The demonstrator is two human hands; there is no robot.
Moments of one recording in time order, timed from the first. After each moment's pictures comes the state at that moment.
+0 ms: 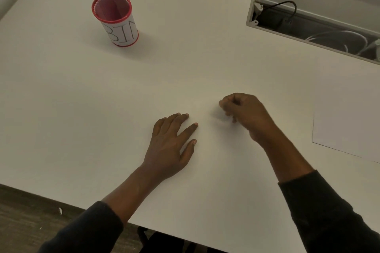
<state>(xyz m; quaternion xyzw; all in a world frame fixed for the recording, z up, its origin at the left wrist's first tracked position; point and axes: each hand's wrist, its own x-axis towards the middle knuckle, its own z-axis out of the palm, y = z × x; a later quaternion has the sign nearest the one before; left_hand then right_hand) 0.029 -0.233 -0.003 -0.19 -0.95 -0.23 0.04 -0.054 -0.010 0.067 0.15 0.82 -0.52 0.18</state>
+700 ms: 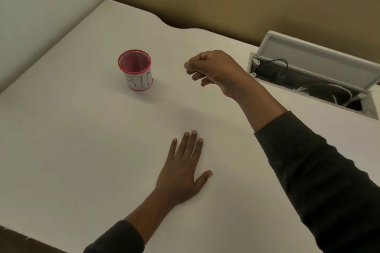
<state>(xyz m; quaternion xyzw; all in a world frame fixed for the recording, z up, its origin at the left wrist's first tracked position) -0.016 -0.224 0.001 -0.19 -0.97 -0.14 -0.08 -0.206 -0.115 0.188 -0.03 0.83 -0.53 0.18</state>
